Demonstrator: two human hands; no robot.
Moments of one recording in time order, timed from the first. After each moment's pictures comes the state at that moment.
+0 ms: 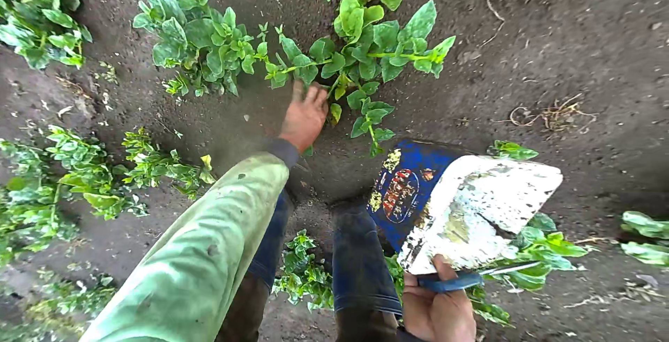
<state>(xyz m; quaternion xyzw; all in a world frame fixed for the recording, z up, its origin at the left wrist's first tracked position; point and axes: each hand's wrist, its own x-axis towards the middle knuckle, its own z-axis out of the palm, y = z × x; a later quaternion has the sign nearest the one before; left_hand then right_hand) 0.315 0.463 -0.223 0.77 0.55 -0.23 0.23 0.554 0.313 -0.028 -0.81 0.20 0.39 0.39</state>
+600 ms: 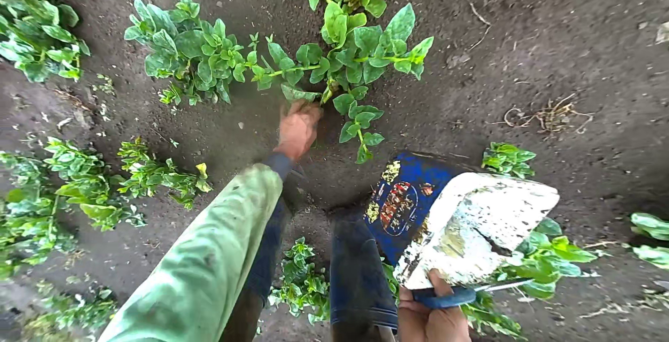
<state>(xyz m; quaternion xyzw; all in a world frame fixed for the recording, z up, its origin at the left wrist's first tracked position) 0.318 0.443 -0.250 0.65 0.68 -0.08 0.31 0.560 0.295 -0.030 -0.80 0.23 0.39 0.40</state>
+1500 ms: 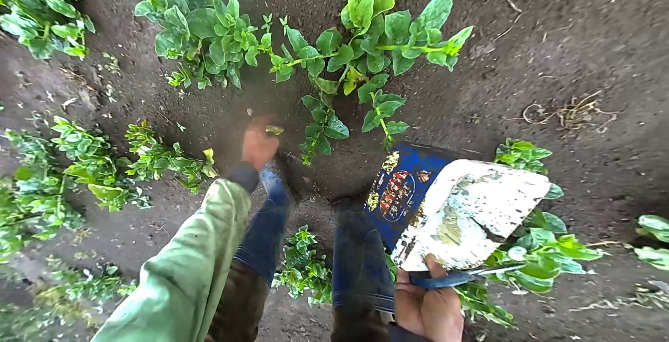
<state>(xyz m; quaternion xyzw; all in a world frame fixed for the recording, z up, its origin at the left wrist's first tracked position) 0.230 0.380 -0.198 0.36 0.82 -0.04 0.45 0.547 0.296 -0.039 -0.81 0.22 0.38 0.39</state>
